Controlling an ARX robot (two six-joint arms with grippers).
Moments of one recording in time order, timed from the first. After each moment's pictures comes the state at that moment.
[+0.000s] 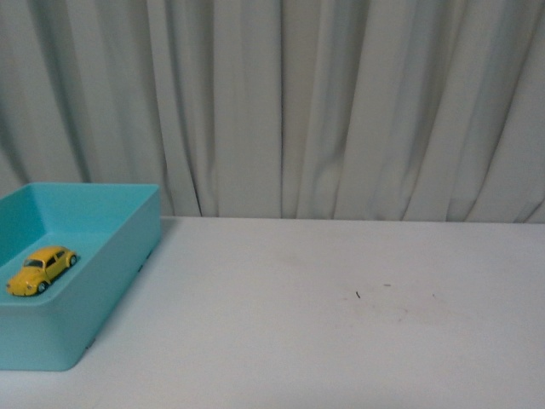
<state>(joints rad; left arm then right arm) 0.00 0.00 0.01 0.00 0.00 0.00 0.00 0.00 0.01 0.00 0.00 -0.01</state>
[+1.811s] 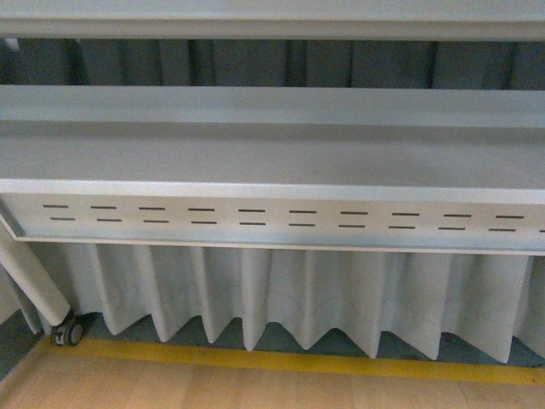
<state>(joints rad) 0.00 0.00 0.01 0.00 0.00 0.00 0.00 0.00 0.01 -0.01 0.00 -0.01</state>
